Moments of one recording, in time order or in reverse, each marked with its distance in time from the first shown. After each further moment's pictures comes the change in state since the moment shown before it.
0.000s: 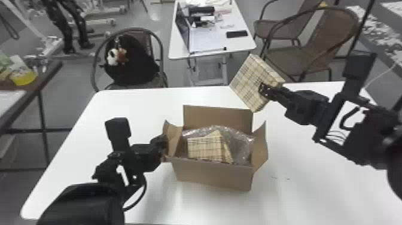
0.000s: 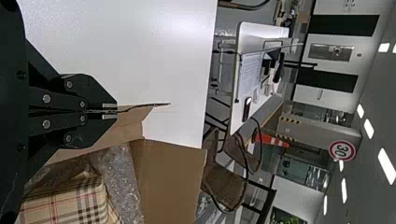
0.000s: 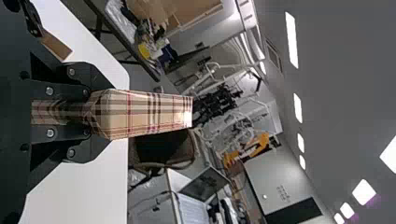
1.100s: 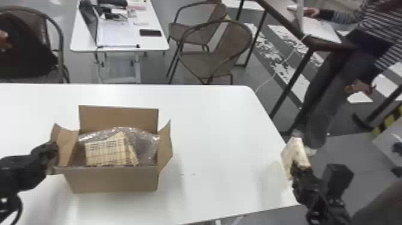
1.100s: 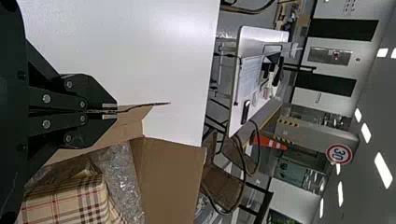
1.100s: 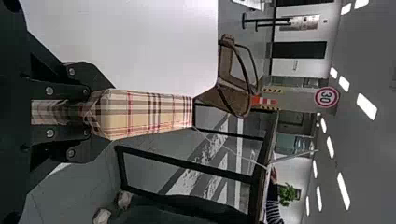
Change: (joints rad) left arm 0.024 0.000 0.025 -0.018 0.024 -0.002 -0.005; right arm 0.513 0.127 -0.518 0.190 0.621 -0.549 -0.192
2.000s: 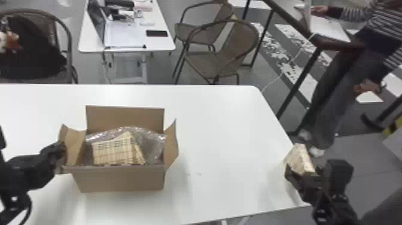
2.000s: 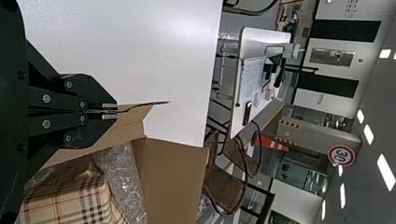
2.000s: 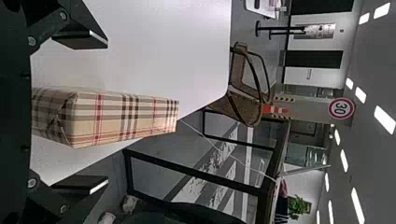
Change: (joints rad) left arm 0.002 0.000 0.003 -0.001 0.000 0.007 0.003; right arm -0.033 -0.046 0.023 0.026 0.035 0.080 -0.009
